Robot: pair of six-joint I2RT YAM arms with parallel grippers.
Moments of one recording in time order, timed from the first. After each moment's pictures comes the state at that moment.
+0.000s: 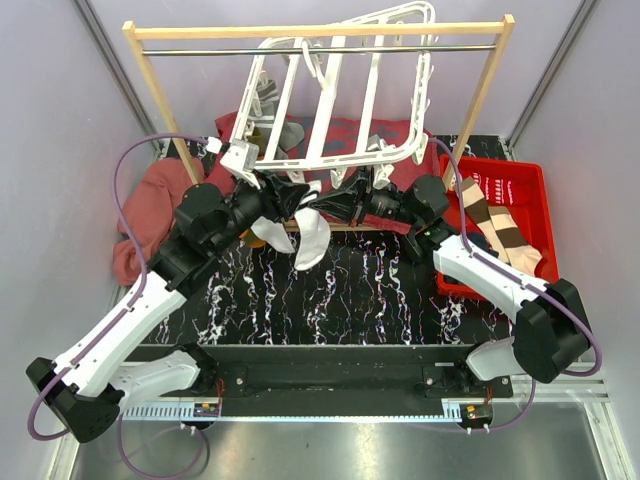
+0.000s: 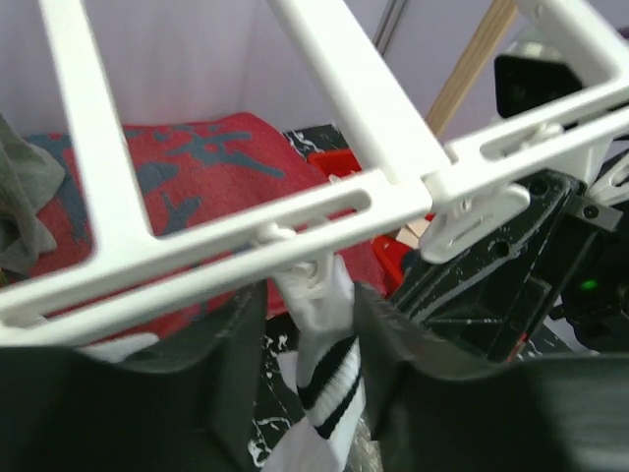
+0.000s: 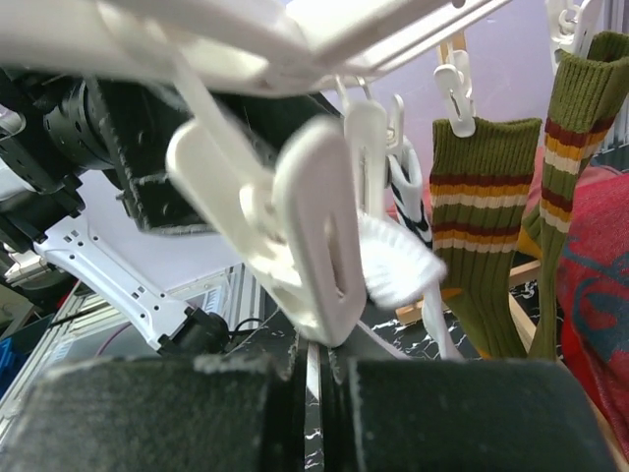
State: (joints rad) left arm -0.66 1.00 1.10 -0.05 0.05 -0.31; right arm 0.60 1.40 1.00 0.76 -0.77 0.59
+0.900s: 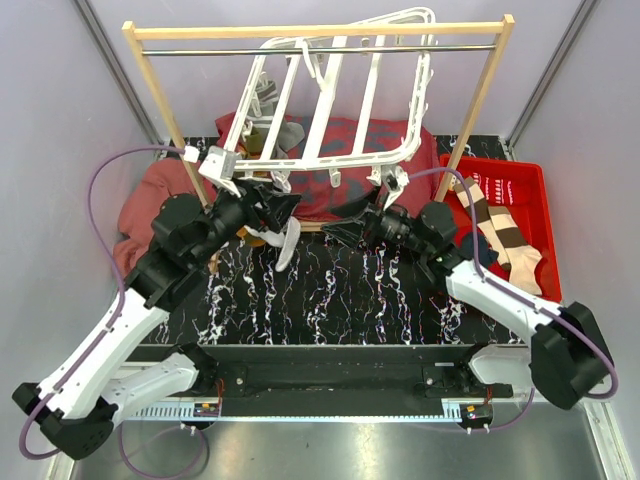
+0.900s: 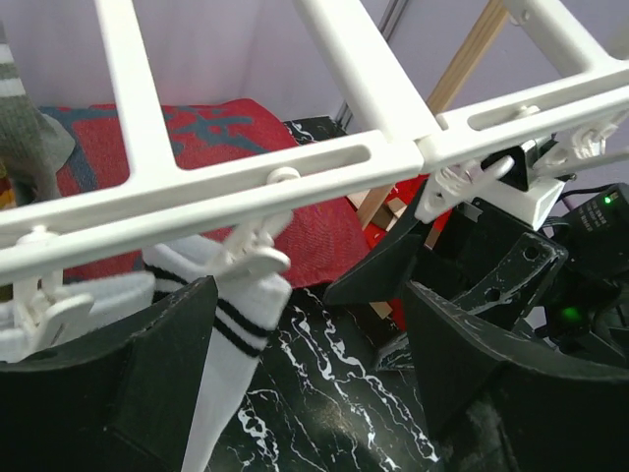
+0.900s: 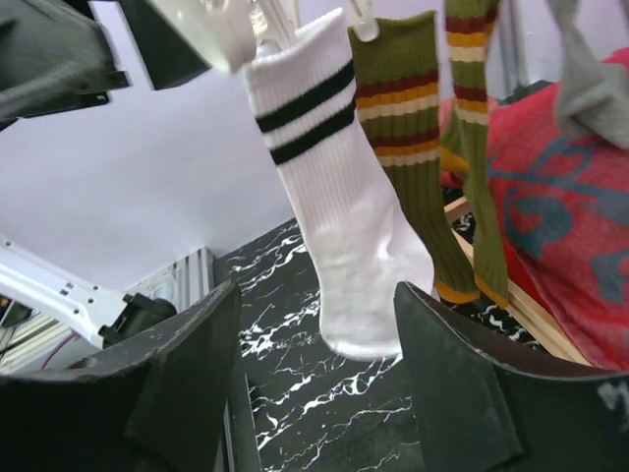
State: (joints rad) left arm -0.63 0.91 1.10 -0.17 0.06 -0.36; right arm 0.60 1.27 0.77 0.71 -0.60 0.51
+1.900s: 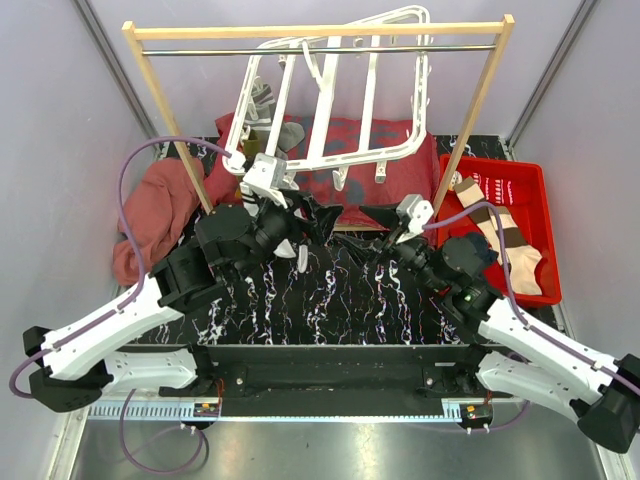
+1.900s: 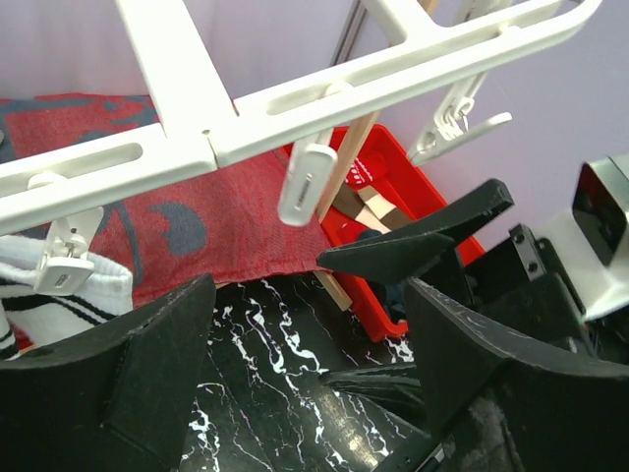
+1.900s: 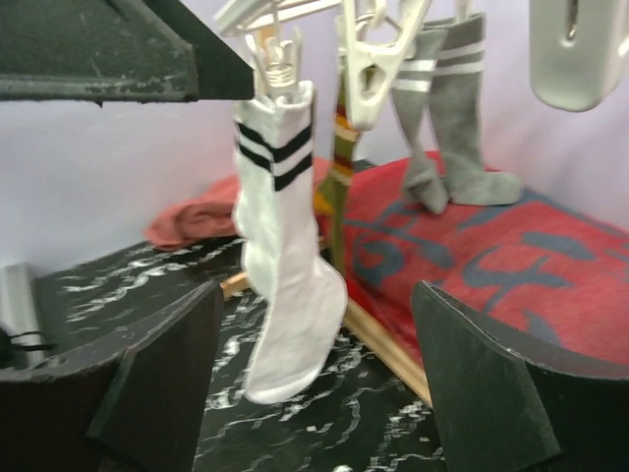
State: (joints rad) left arm -1.07 1.04 1.28 -0.26 -0.39 -0.35; right arm 0.81 0.88 0.68 0.45 -0.11 0.05
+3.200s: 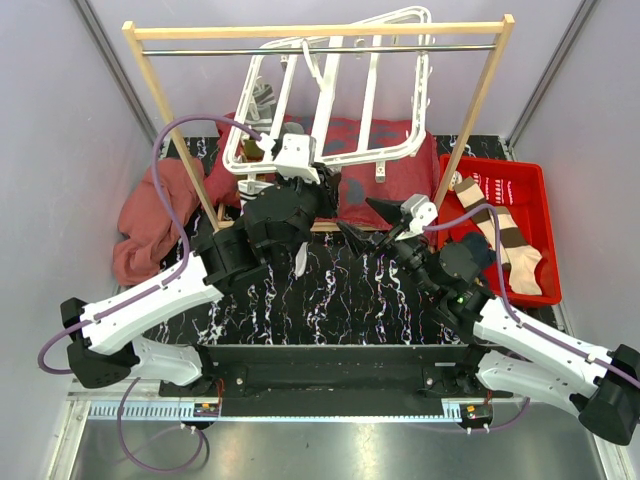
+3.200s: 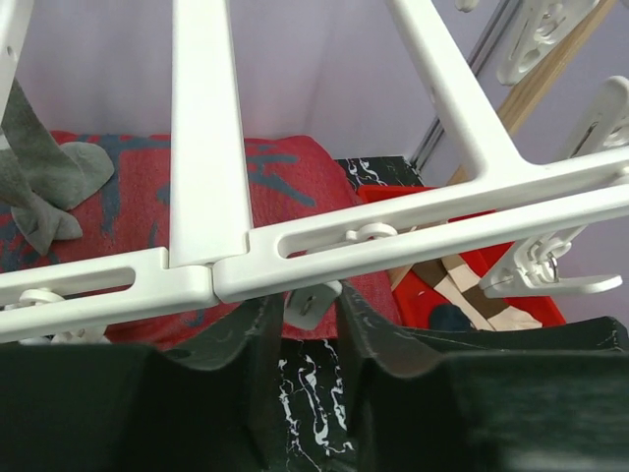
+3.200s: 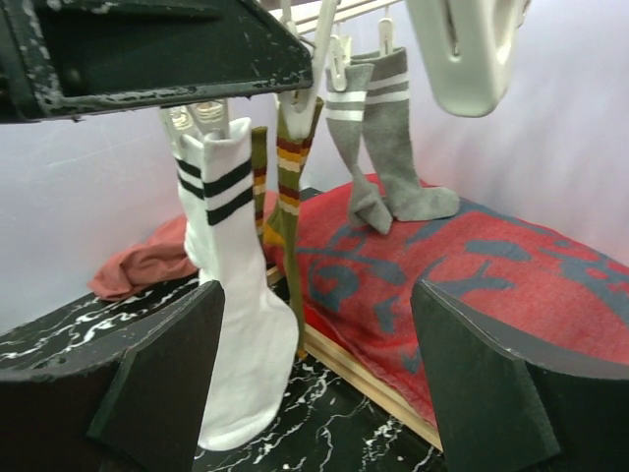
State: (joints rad) left arm -1.11 1.28 1.44 -0.18 -0.72 -0.28; right arm 0.88 0.92 0.65 0.58 0.13 0.00
